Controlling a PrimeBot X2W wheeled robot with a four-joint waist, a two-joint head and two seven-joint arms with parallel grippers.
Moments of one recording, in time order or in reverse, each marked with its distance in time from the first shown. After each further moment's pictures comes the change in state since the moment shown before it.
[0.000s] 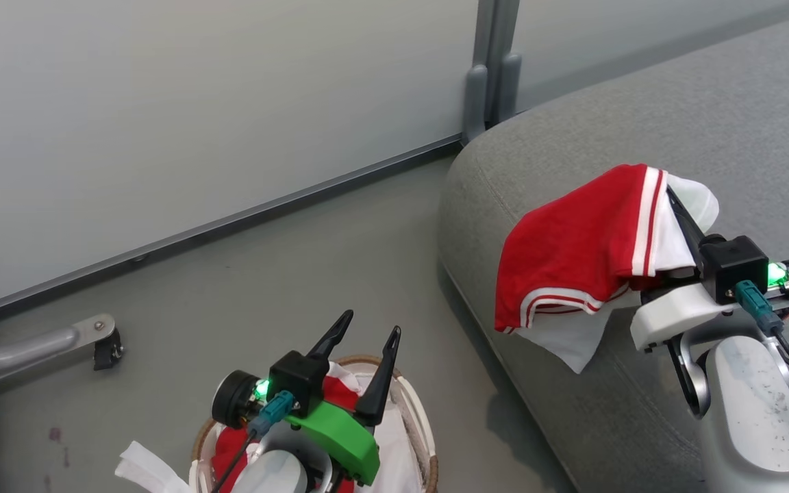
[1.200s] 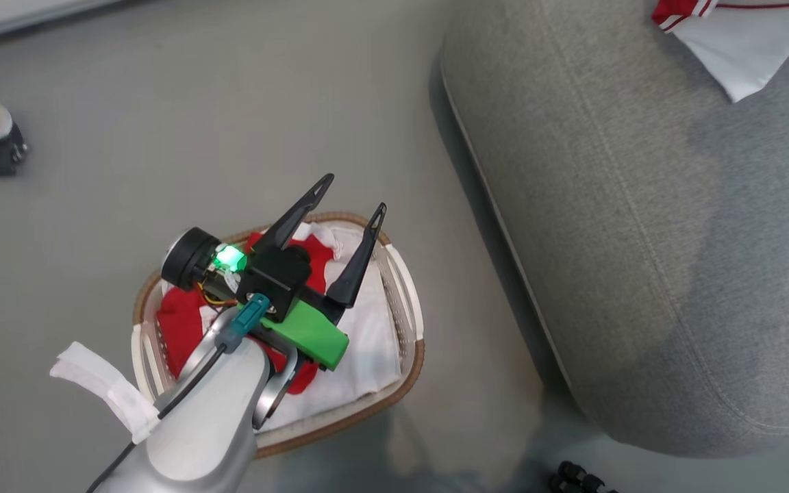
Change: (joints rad) left arm -0.263 0.133 -0.055 -0.119 0.092 -0.001 0.000; right arm -0.703 -0.251 -0.262 0.308 -0.069 0.000 0.000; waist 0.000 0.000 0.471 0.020
